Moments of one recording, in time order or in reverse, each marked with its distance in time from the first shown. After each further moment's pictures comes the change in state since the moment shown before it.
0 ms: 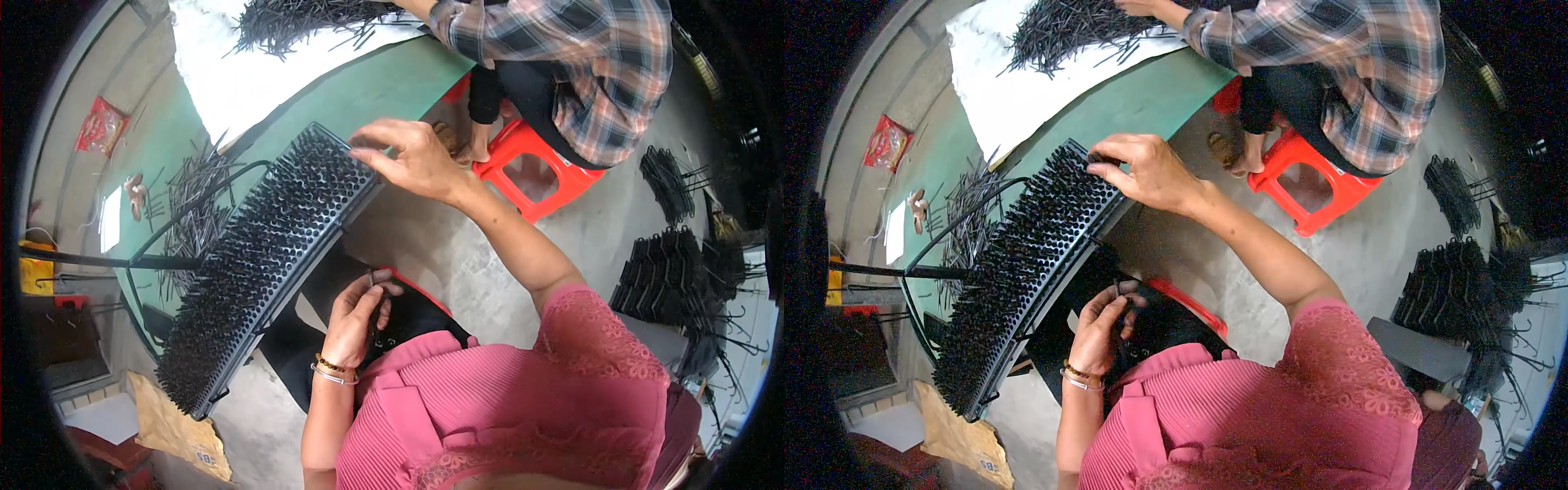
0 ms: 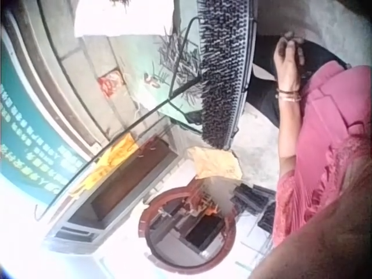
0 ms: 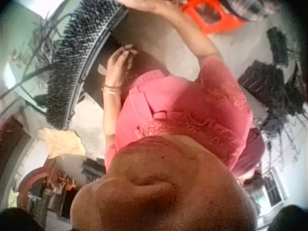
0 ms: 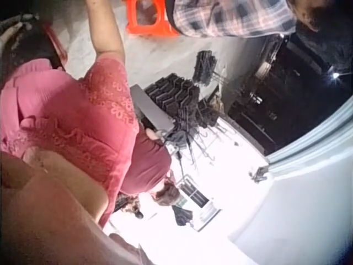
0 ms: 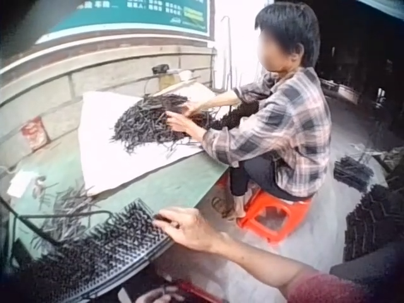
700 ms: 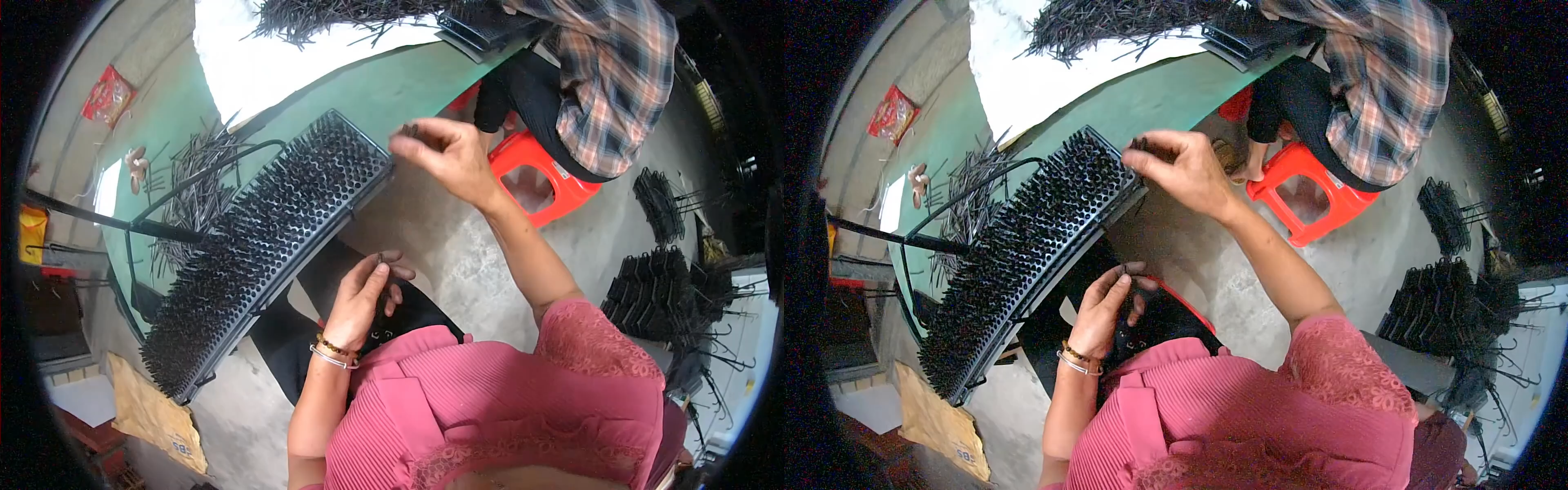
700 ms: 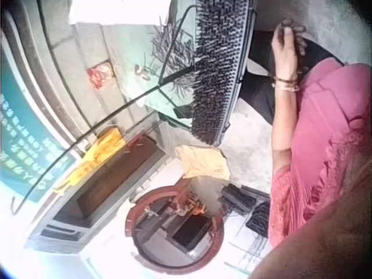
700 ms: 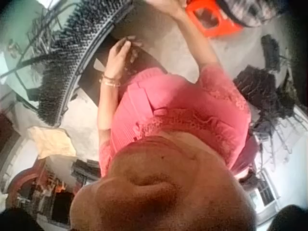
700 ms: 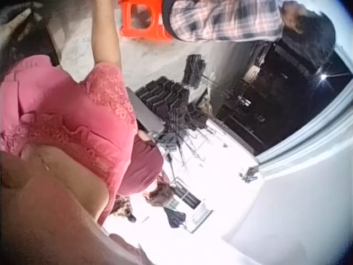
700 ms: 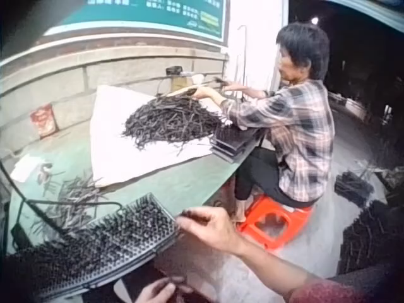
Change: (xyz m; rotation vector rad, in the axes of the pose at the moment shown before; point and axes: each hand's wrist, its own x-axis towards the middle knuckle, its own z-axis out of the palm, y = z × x) left_hand -0.002 0.002 -0.007 0.085 -0.092 0.103; right_hand -0.015 -0.035 -0.013 0.217 -0.067 0.359
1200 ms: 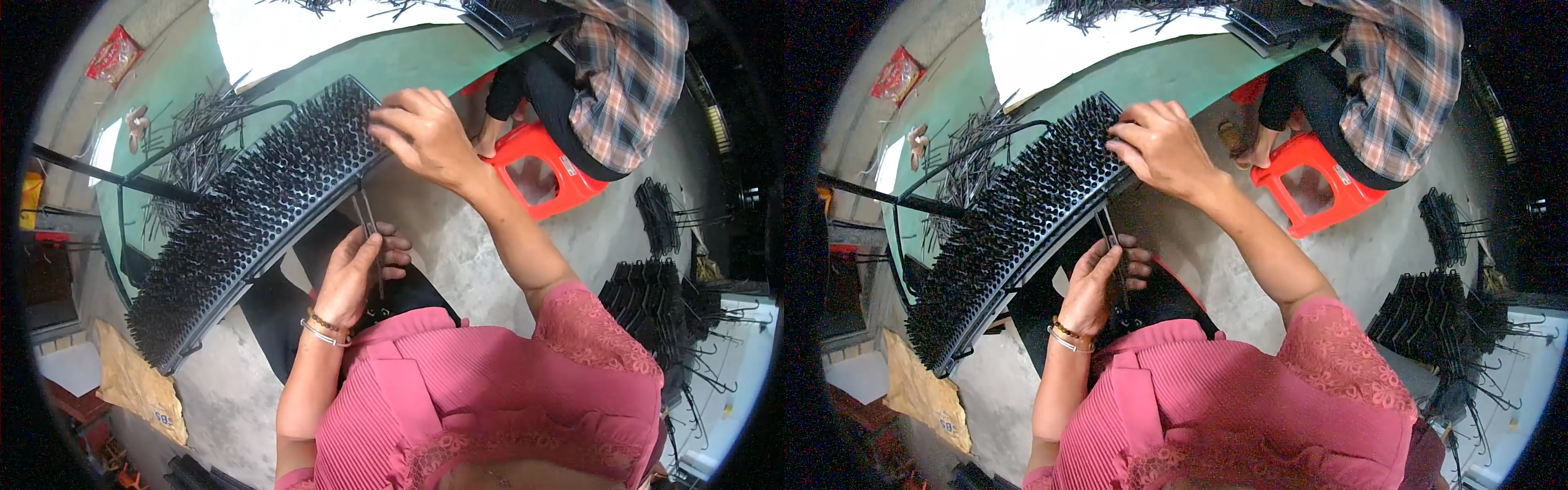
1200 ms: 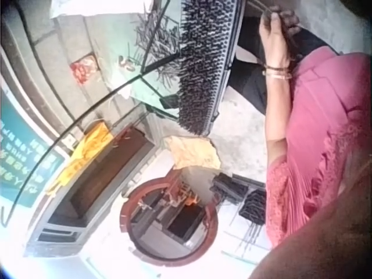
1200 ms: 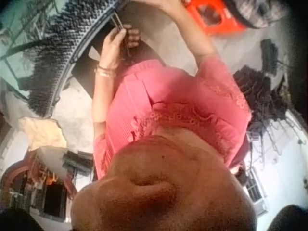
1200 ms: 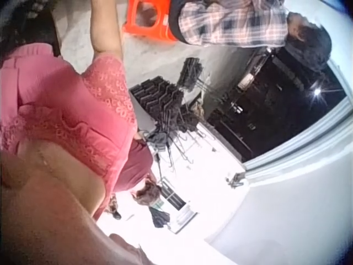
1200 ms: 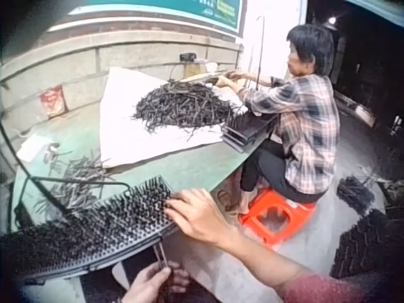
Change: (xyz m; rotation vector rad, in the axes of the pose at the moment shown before) left_hand -0.003 -0.005 -0.007 -0.244 0.055 -0.009; right_hand 0.011 0.016 0.035 -0.652 -0.007 -0.606
